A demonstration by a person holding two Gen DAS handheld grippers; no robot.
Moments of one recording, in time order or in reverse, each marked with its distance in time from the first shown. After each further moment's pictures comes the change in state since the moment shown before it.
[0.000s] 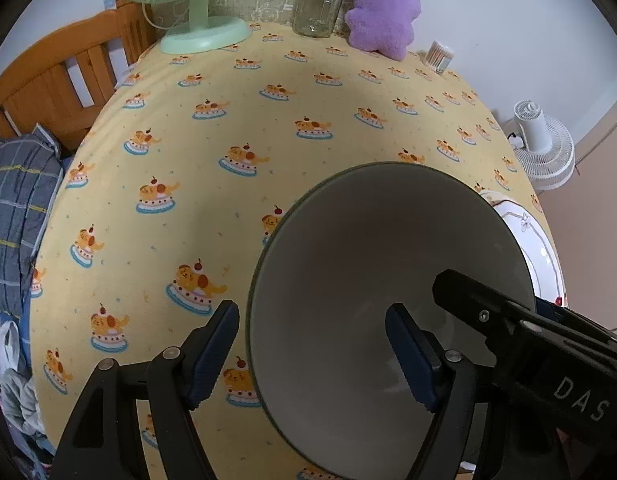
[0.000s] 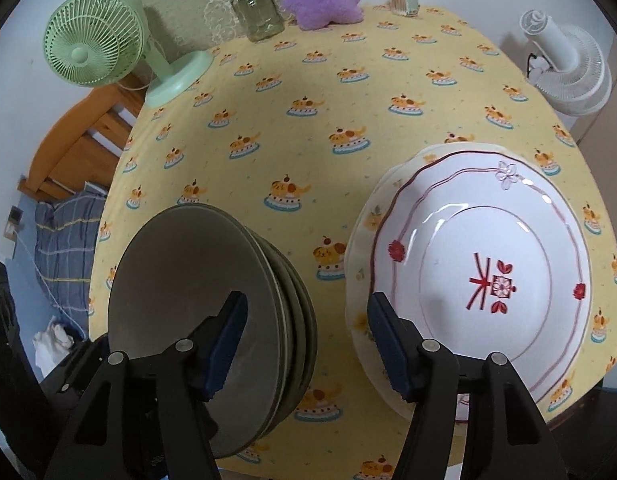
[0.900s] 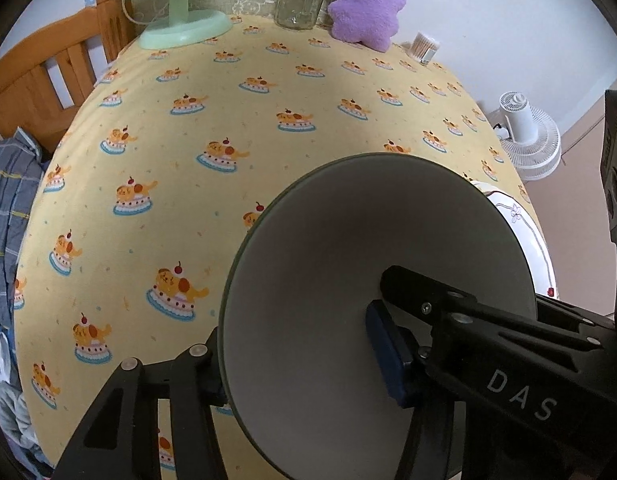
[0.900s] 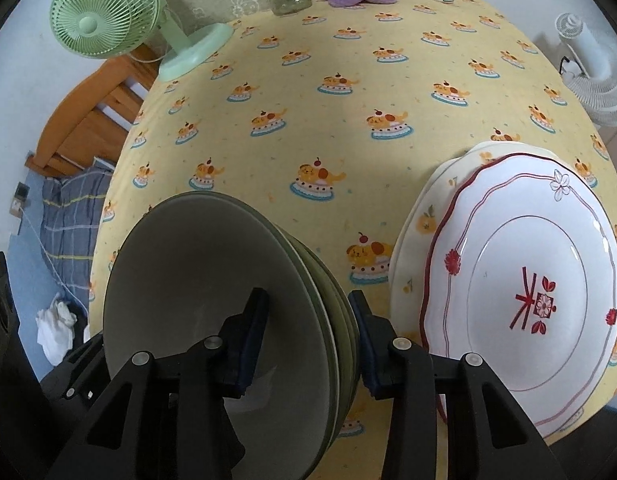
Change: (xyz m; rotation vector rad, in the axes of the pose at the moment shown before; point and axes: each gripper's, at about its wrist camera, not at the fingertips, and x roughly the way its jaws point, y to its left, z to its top) left arm 0.008 0.001 0.003 0.033 0.033 -0.068; right arm 0.027 0.014 0.009 -0.041 0.085 0.034
